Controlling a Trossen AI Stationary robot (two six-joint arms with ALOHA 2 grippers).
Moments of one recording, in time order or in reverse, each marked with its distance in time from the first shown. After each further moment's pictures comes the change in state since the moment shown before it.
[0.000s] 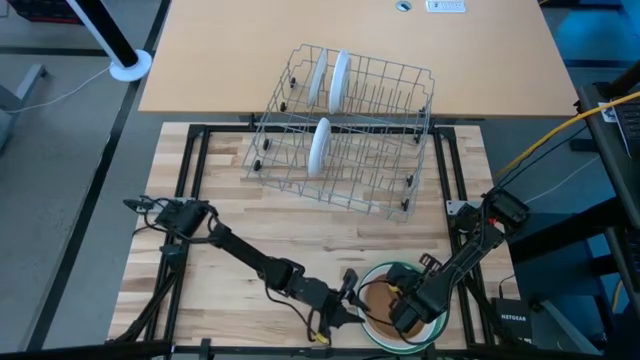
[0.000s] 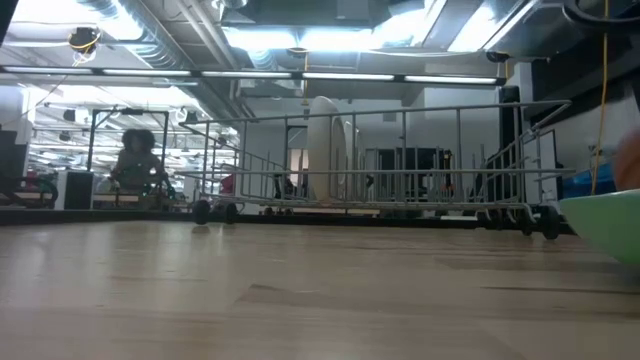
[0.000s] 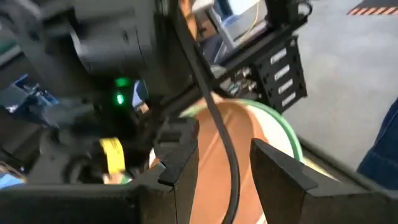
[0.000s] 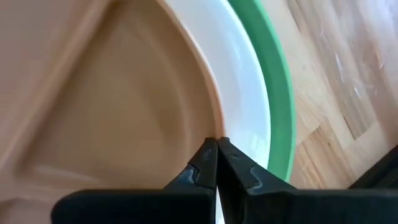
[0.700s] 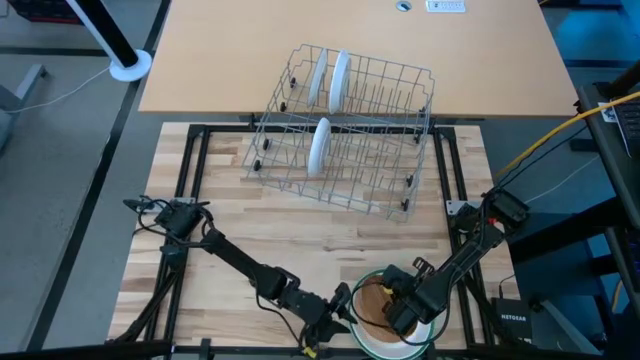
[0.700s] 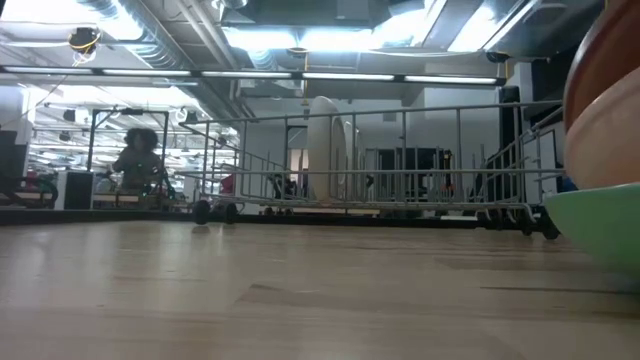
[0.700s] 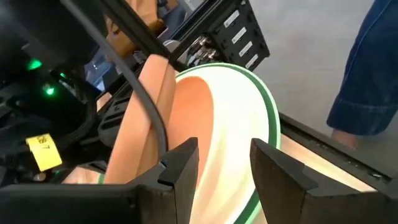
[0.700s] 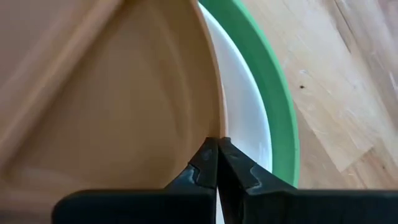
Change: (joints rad) left arm -0.062 -0.010 0.000 -0.180 -0.015 0.100; right arm -0.001 0.000 0.000 0.127 0.023 0.010
